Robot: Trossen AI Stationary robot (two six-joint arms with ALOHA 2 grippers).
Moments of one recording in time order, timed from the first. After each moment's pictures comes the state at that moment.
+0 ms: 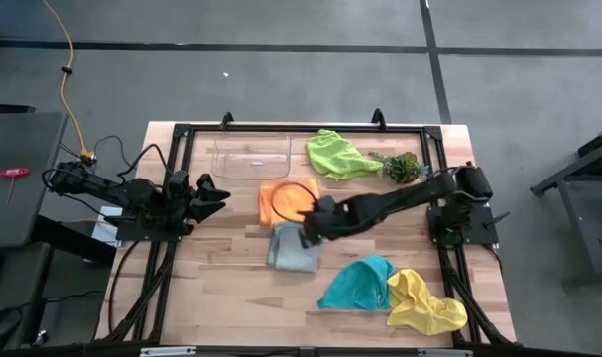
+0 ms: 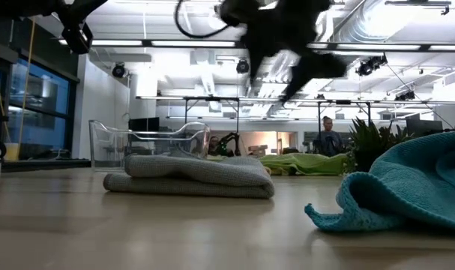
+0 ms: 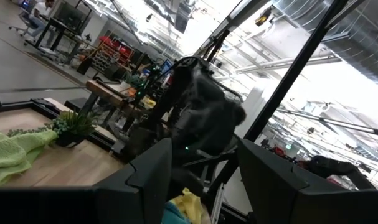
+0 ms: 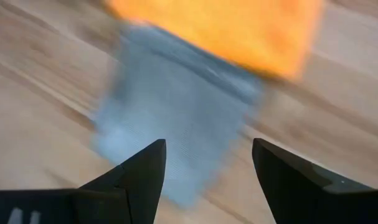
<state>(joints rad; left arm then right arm) -0.19 0.34 0.19 0.41 -0.33 -0.49 0.21 1.83 1.45 -0.82 0.18 1.31</state>
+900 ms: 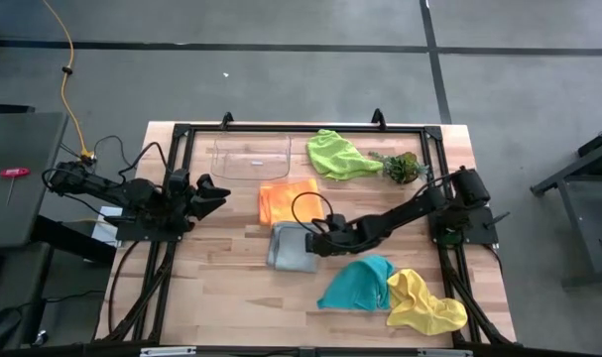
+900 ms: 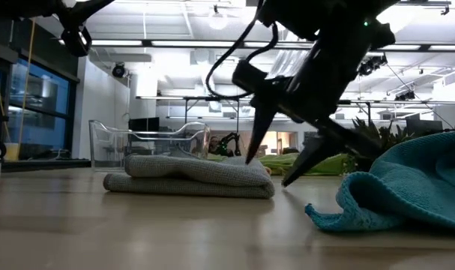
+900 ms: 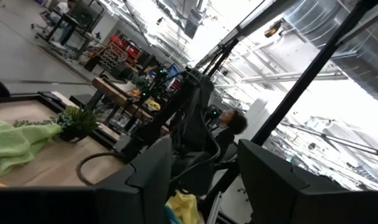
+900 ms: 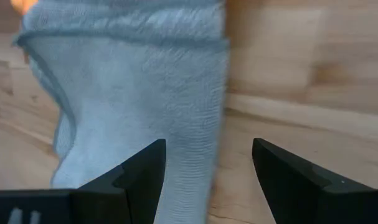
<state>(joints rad) -0.19 0.34 0.19 0.41 -0.37 -0.57 0.27 1.87 1.06 -0.22 0.21 1.72</state>
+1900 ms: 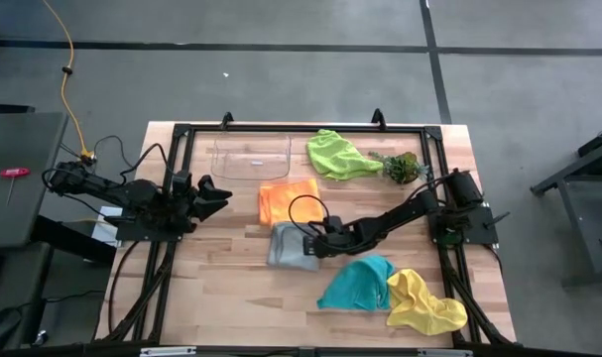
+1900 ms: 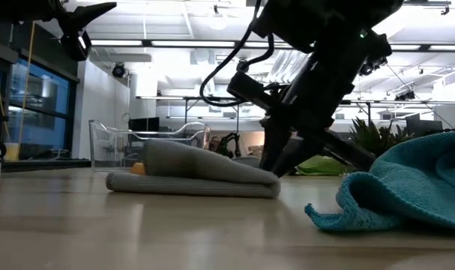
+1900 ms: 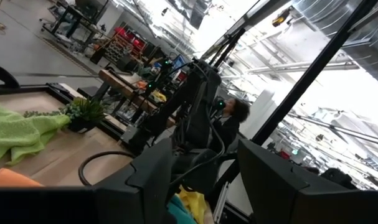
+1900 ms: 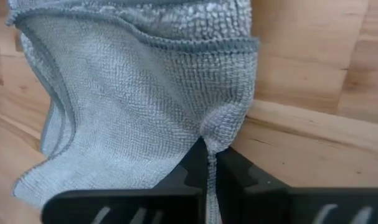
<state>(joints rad) -0.19 0.34 0.19 0.36 -0.37 -0.57 0.26 1.92 1.06 -0.17 0.20 1.67</state>
